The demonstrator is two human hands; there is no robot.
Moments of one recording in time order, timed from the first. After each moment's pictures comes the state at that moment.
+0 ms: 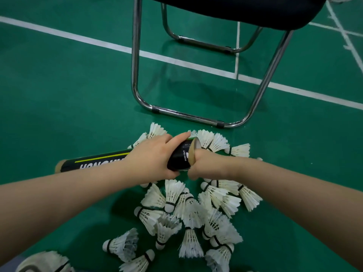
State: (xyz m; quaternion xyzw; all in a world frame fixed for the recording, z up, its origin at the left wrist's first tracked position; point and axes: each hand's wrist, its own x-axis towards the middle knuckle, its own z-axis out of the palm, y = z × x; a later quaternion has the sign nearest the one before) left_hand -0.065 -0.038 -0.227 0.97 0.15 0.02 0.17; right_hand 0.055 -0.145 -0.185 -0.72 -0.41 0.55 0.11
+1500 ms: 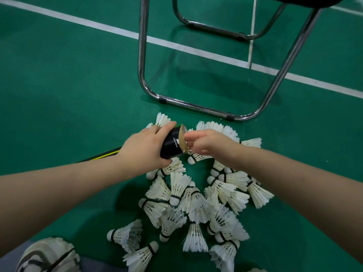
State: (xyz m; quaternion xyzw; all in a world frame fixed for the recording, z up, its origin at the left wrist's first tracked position) left_hand -0.083 -0.022 -0.249 0.95 0.26 0.02 0.16; right_hand 0.066 -0.132 -0.209 -0.67 -0.38 0.56 0.30
